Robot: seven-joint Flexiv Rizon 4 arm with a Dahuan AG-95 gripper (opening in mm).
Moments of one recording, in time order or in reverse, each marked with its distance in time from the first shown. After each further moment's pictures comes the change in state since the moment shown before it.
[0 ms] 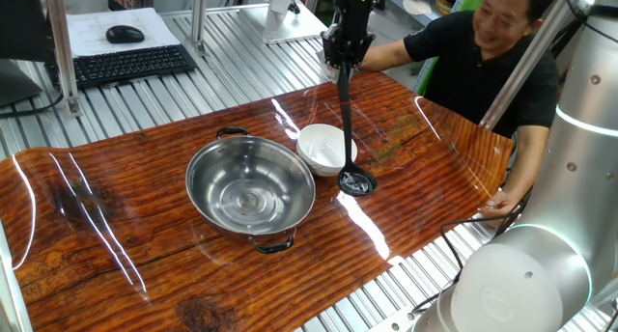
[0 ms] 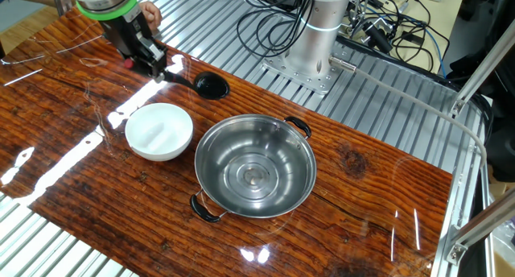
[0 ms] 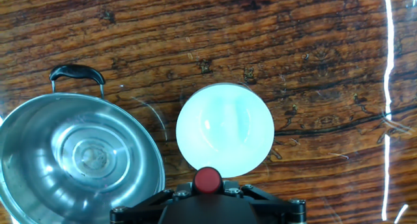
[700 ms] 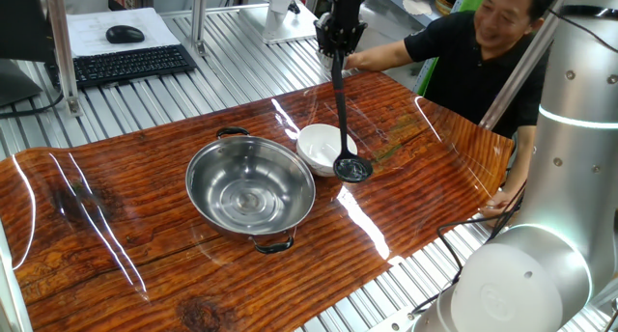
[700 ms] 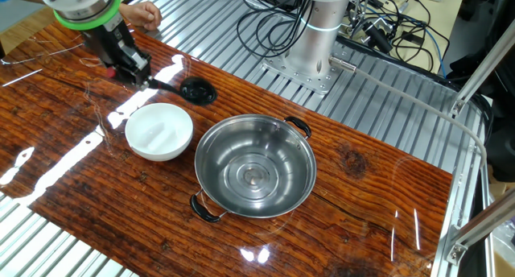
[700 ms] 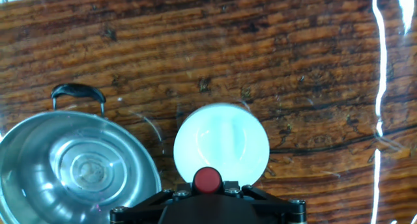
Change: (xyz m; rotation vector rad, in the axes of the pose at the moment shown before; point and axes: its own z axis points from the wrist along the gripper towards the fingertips) arm -0.033 -0.004 -0.012 0.013 0.003 -0.020
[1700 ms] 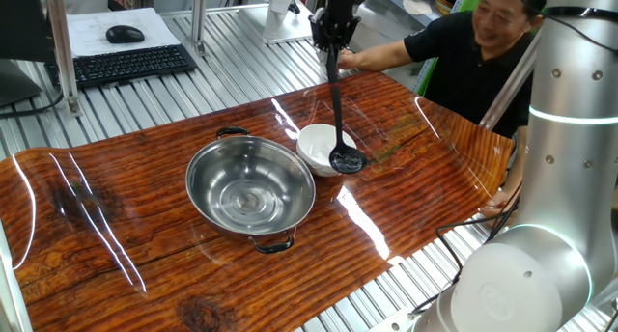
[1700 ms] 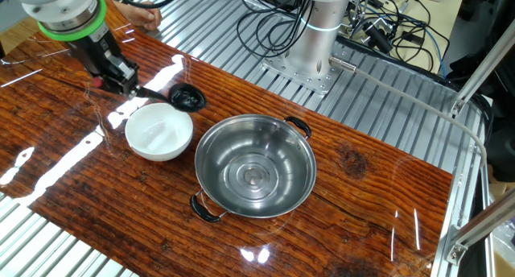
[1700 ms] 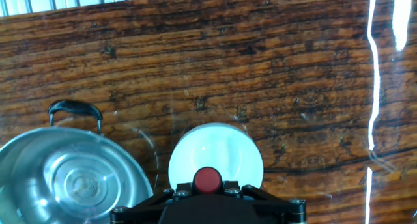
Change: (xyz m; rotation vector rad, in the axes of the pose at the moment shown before) arm -0.029 -0.005 -0.004 0.007 -0.008 -0.024
